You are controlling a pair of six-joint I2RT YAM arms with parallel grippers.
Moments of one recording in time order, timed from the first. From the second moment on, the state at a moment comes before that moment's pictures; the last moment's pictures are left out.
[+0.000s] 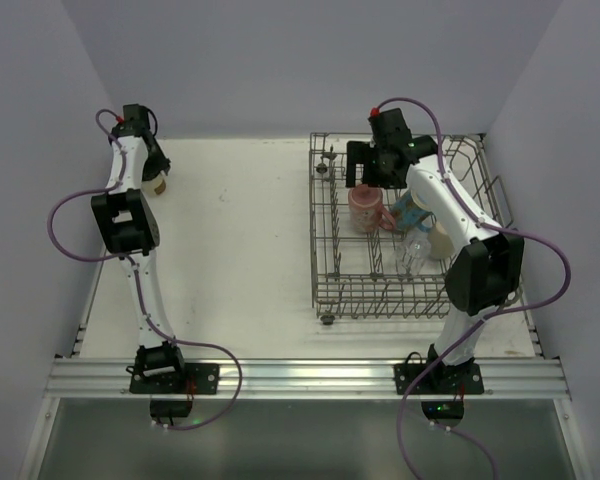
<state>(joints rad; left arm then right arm) 0.21 2.49 2.36 -0.90 -0.09 -0.35 0.35 1.81 1.76 -0.87 0.09 0.32</state>
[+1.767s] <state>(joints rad) 0.17 2.05 2.19 -0.74 0.29 -0.42 0.35 1.85 1.75 -0.93 -0.07 -0.21</state>
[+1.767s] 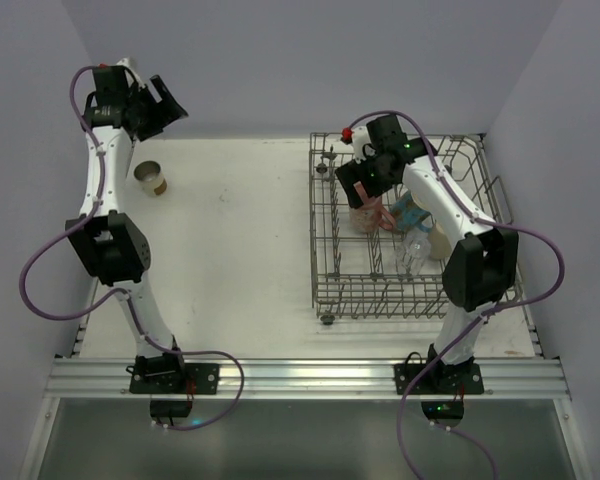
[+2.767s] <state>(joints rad) 0.15 1.94 1.90 -0.49 0.47 -0.48 0.39 1.96 1.82 -1.00 0.05 -0.20</state>
